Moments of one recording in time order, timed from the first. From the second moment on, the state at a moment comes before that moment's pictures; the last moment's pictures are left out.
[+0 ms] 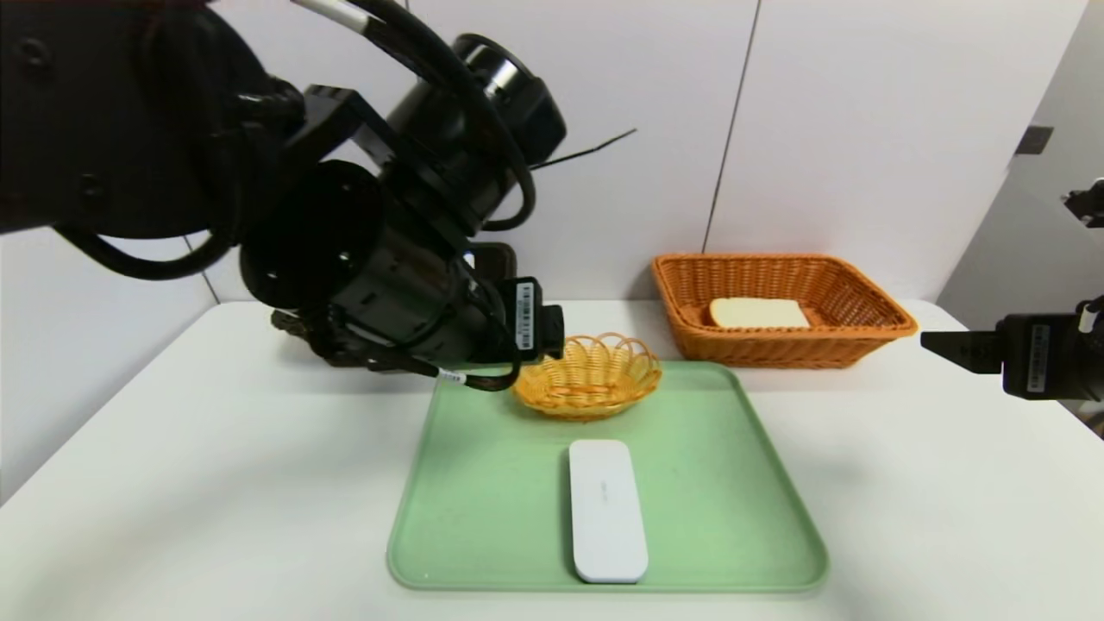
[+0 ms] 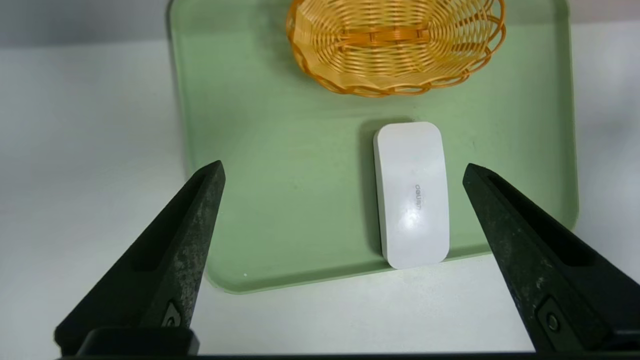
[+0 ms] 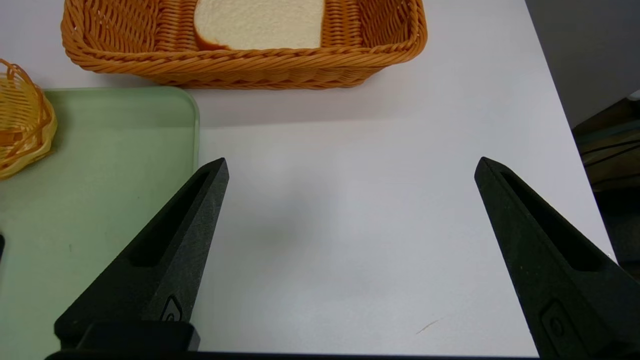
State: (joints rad) left arm -0.84 1.81 -1.81 0.85 0.33 -0.68; right arm 0.20 1.24 -0.90 0.16 -0.31 0.07
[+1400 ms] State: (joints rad) left arm -1.05 2.12 -1.96 0.93 0.37 -0.68; right arm 0.18 1.28 -0.91 0.19 0.05 0.05
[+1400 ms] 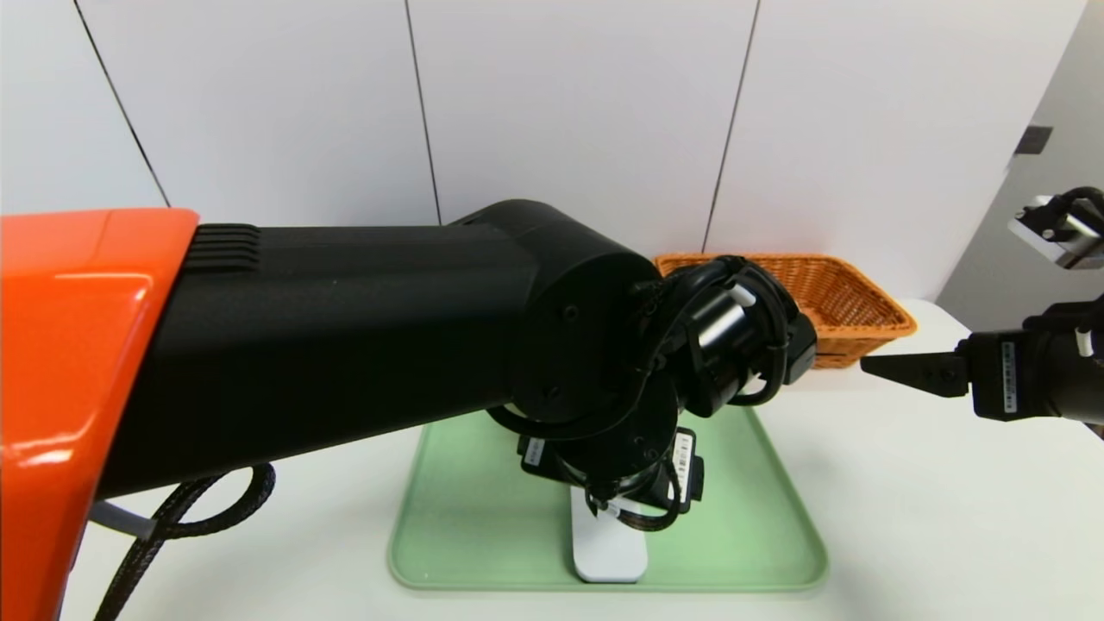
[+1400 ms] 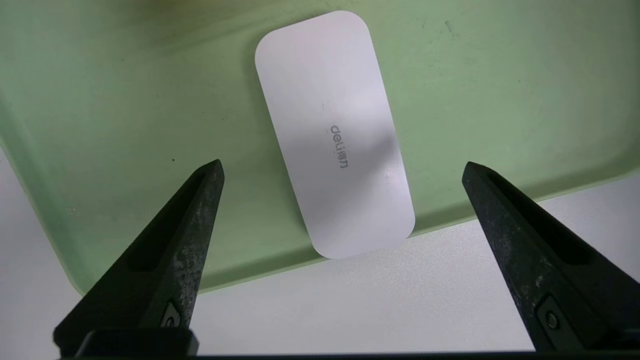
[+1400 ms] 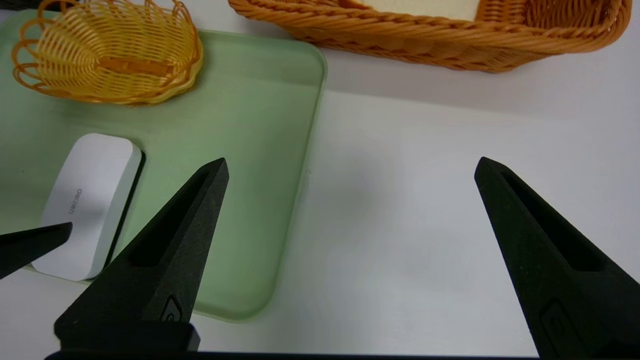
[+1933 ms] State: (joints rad) left arm -1.05 2.15 -1.96 0.93 0.37 -0.67; right arm 0.16 1.29 -0.96 0.31 0.06 0.05
